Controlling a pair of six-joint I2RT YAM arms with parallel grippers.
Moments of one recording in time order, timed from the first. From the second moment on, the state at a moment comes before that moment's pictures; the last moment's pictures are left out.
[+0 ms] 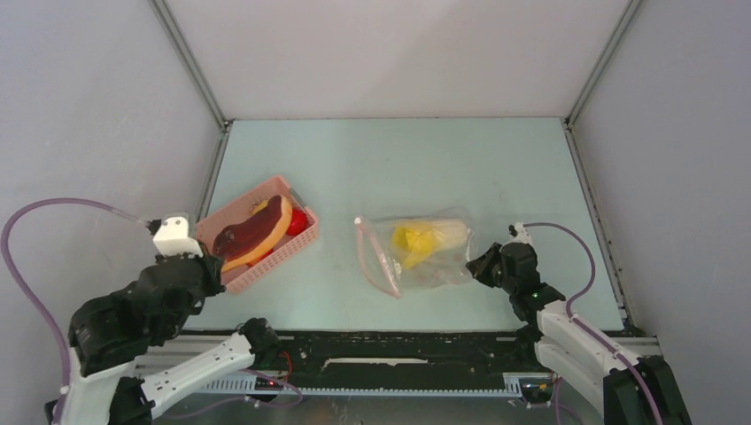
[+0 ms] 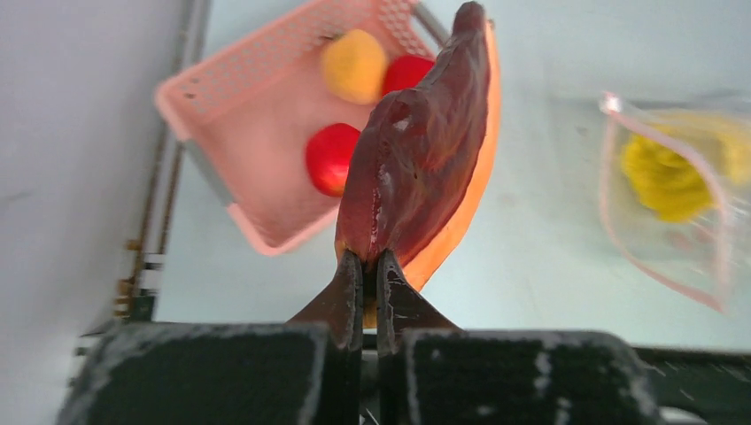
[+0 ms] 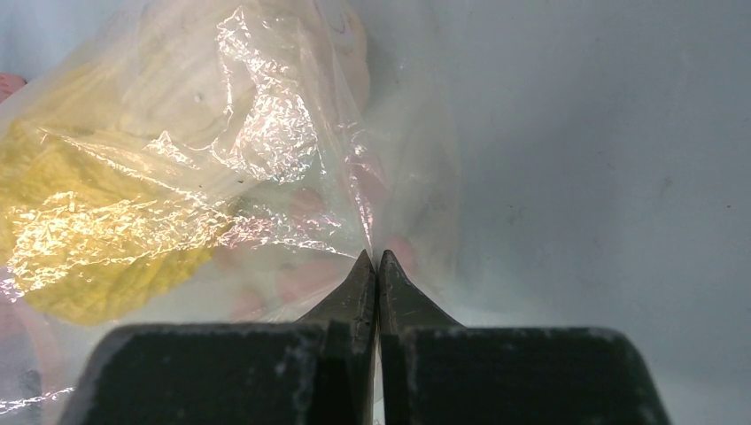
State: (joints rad) left arm -0.87 0.51 1.37 -1.53 -0.71 -0.61; right arm 0.35 0.81 0.14 0.04 -0.04 0.81
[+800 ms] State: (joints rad) left arm -0.25 0.77 0.93 -0.90 -0.76 -0.22; right arm 0.33 0.76 0.11 0.05 -0.06 0.81
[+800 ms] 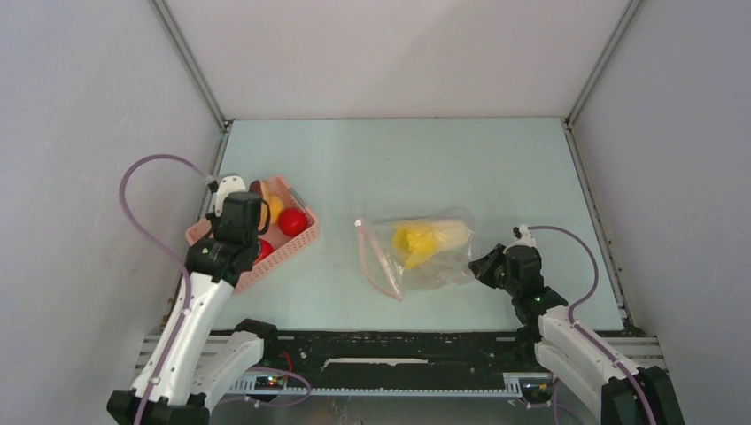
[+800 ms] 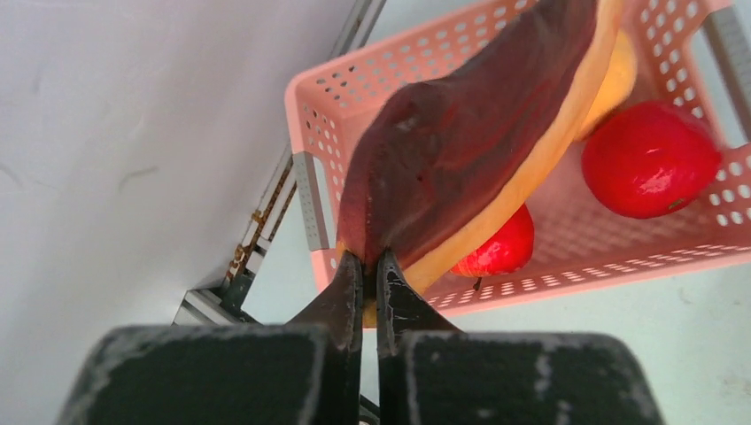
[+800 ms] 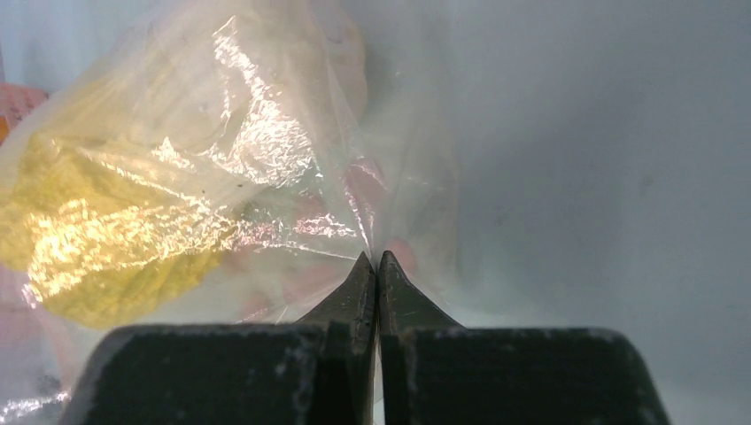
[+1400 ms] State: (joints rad) left arm -0.19 0.79 0.88 -0.91 -0.74 -0.28; right arm 0.31 0.74 0.11 0.02 -0.08 0.78
